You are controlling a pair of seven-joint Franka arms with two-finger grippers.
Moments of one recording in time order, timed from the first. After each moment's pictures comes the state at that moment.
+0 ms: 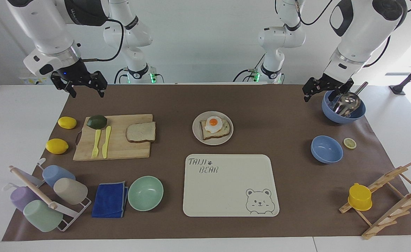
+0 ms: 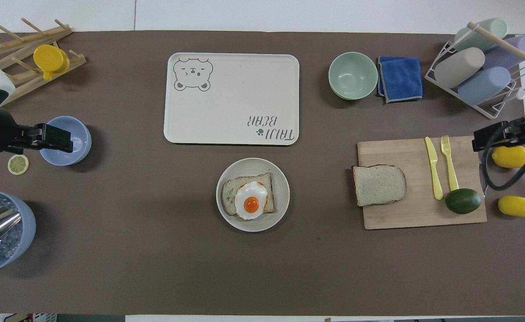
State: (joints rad) left arm -0.08 -0.04 -0.04 -1.69 -0.02 1.61 -0.07; right arm 0.03 -0.02 -0.04 -1.61 -0.04 1.53 -0.03
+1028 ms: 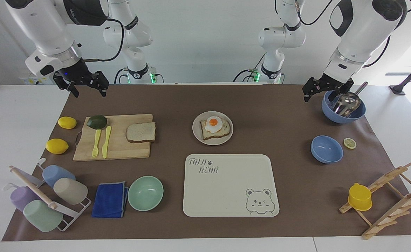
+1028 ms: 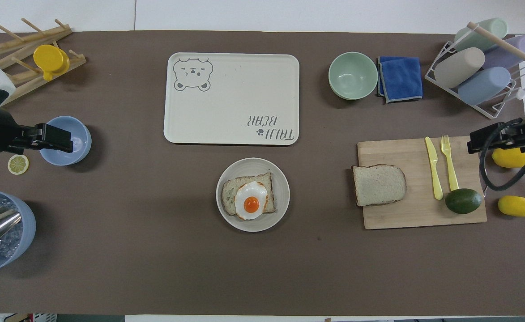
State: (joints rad) left arm -0.08 -0.04 -0.04 -1.69 -0.02 1.61 -0.07; right arm 0.05 -0.02 -0.04 -1.63 0.00 1.54 -0.01
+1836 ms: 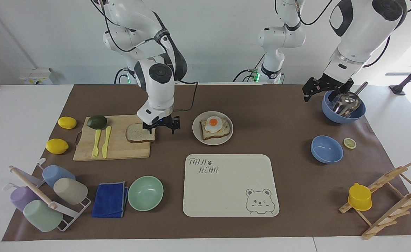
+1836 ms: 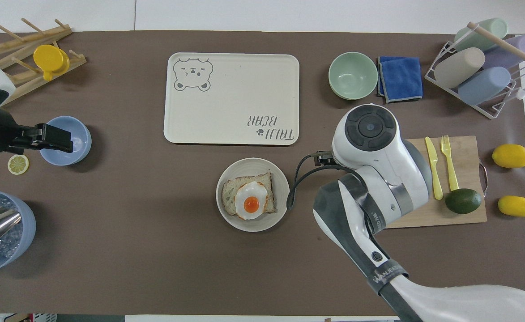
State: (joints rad) left arm -0.08 -0.04 -0.04 -1.69 -0.02 1.61 -0.07; right arm 0.43 0.20 -0.02 -1.97 -0.21 2.06 0.47
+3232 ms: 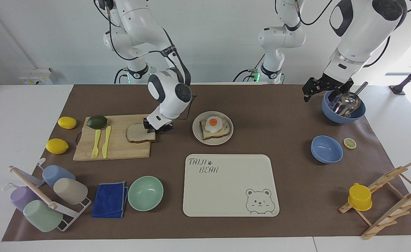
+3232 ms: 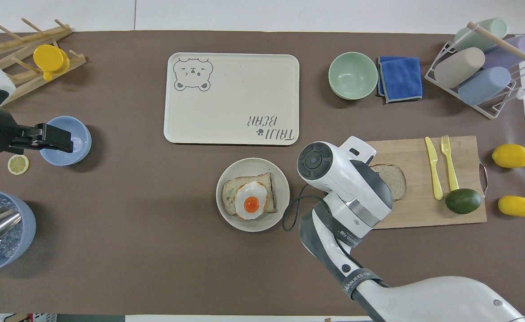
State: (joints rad) left arm -0.08 -0.04 -0.04 -1.69 -0.02 1.61 -0.07; right arm 0.51 0.25 -0.03 -2.07 -0.42 1.93 0.62
